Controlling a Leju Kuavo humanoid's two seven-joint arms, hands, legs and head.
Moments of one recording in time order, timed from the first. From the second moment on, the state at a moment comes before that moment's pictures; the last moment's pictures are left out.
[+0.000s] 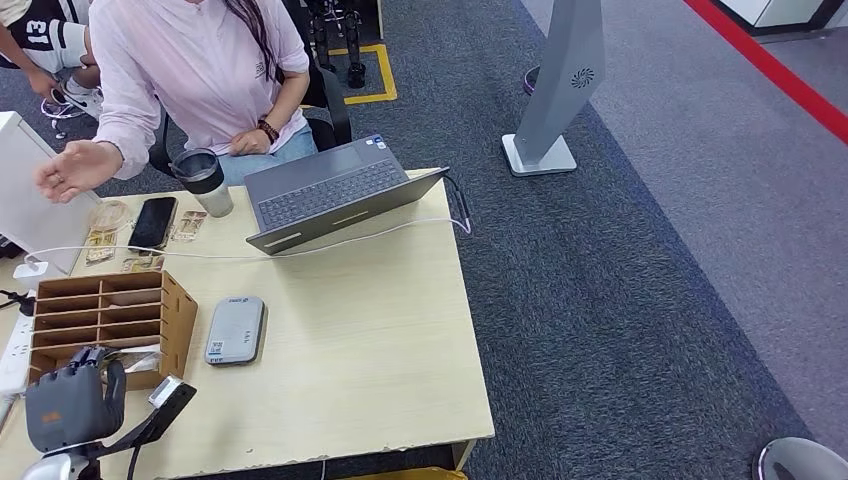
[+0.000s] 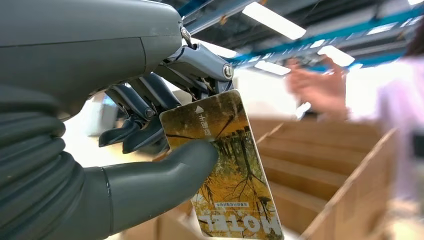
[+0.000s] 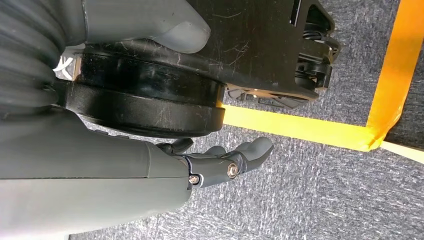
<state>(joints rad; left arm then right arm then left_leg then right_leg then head) -0.05 0.19 0.02 -1.18 -1.21 0.69 -0.09 -0.07 0.25 -0.16 -0.01 0.32 -0.21 -0.21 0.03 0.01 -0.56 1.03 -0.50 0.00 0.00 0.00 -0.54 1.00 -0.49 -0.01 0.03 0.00</state>
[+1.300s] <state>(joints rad) -0.64 0.30 -0.24 -0.98 -1.28 0.64 0.07 -0.07 0.25 -0.20 -0.03 0.39 -0.18 -0.17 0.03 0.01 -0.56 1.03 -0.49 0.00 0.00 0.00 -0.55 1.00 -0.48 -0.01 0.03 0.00</state>
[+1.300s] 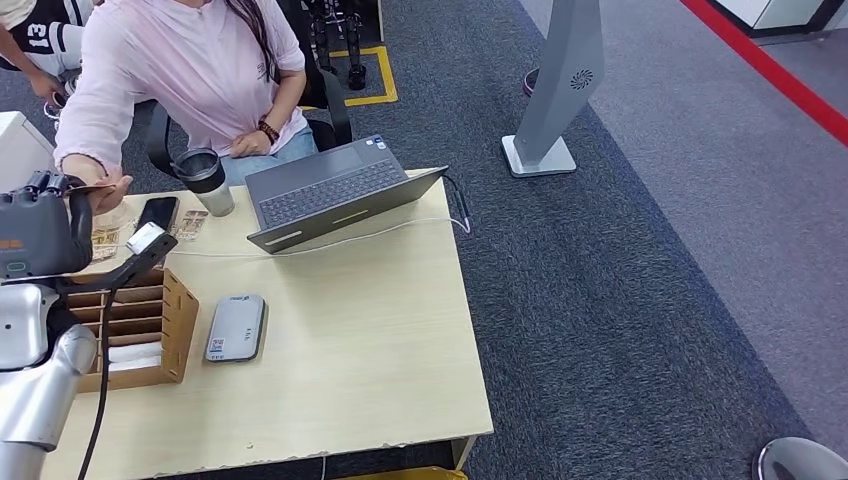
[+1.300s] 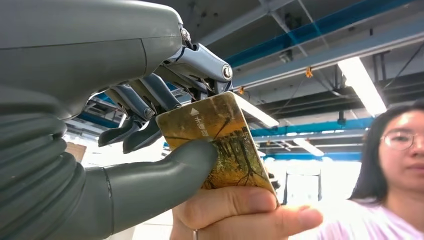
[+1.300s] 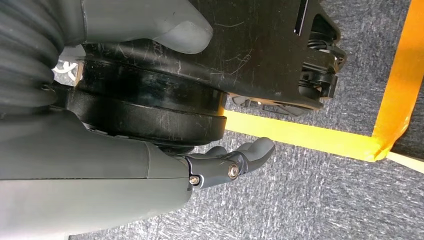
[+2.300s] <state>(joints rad) -0.12 0.20 0.13 -1.43 -0.77 0.70 -0.48 -0.07 0.25 -0.23 -0.03 0.39 -0.20 -0.21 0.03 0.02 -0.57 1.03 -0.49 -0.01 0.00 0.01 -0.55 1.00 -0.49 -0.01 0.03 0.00</state>
